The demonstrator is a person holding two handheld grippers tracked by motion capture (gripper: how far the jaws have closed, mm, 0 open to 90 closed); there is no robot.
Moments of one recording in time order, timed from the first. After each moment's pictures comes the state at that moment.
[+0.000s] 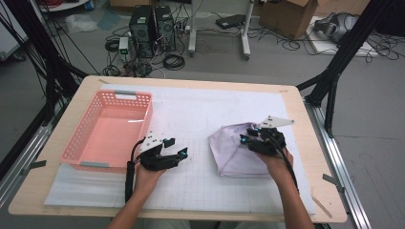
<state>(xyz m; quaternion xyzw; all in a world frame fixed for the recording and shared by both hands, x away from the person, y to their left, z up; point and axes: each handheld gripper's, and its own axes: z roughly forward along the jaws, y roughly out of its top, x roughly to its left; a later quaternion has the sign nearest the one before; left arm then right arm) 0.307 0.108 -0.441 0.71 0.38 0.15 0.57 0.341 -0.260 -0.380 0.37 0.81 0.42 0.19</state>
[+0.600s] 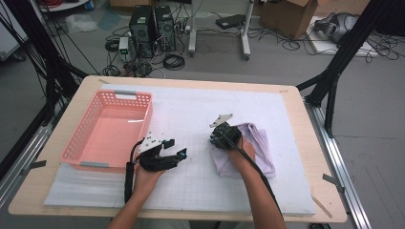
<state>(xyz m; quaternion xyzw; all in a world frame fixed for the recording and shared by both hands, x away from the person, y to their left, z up) 0.306 0.109 -0.444 0.71 0.39 0.14 0.57 0.384 -0.152 -0.421 0.31 0.89 0.28 0.20</state>
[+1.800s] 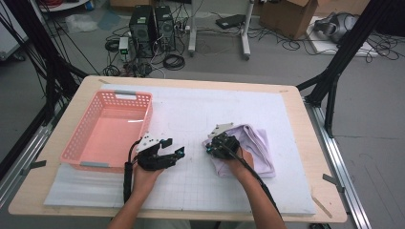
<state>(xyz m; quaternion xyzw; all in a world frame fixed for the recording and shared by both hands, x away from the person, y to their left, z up) 0.307 0.115 -0.444 0.70 0.40 0.15 0.57 0.357 -0.151 -0.429 0.28 0.89 0.33 0.14</state>
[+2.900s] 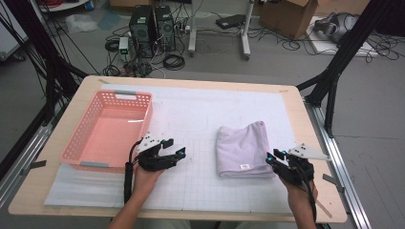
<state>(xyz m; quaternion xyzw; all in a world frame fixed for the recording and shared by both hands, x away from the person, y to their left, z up) 0.306 0.112 -0.444 0.71 0.39 0.15 0.57 0.255 -0.313 -0.391 0.47 0.73 0.42 0.25</state>
